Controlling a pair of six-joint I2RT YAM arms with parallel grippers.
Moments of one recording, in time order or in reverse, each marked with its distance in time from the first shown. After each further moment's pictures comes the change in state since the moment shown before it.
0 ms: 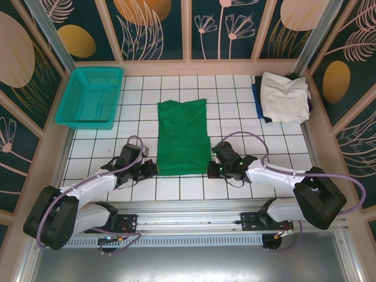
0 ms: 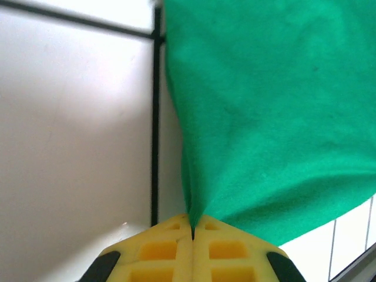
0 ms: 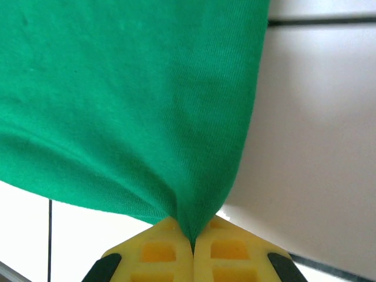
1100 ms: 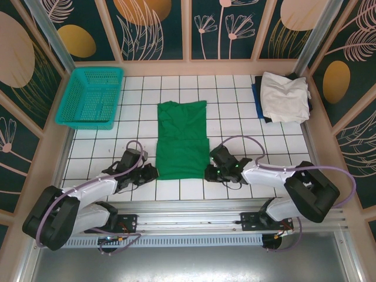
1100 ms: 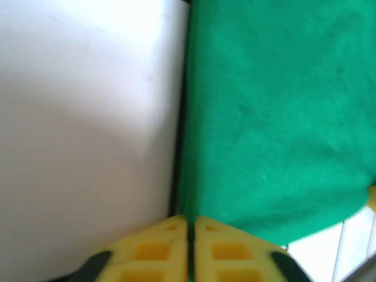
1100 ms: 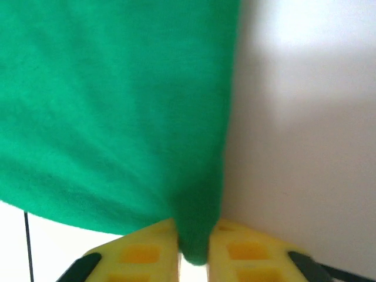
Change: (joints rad) left arm -0.043 -0.010 -0.056 0.072 -0.018 -0.101; right arm 0.038 0.089 -0.014 0.079 -0.012 0.073
